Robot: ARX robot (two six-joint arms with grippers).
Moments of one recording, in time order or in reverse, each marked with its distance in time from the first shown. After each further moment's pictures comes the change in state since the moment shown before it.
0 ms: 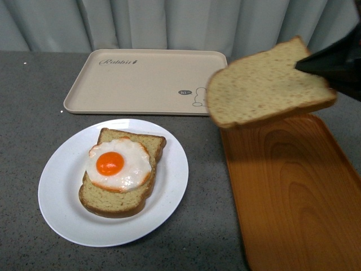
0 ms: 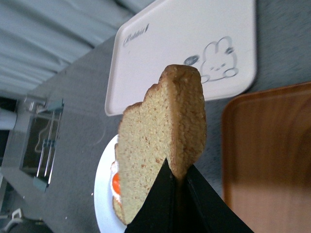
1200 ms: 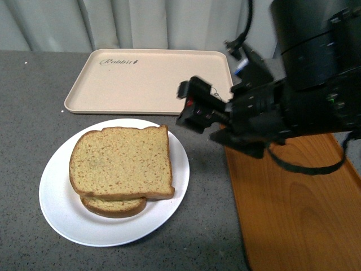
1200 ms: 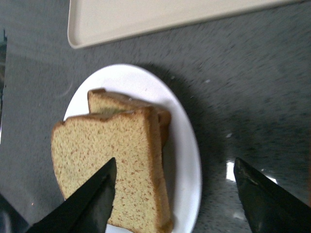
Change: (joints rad) left arm 0.000 0.000 0.000 0.000 0.000 0.000; right arm 0.324 0.244 0.123 -0.053 0.252 0.033
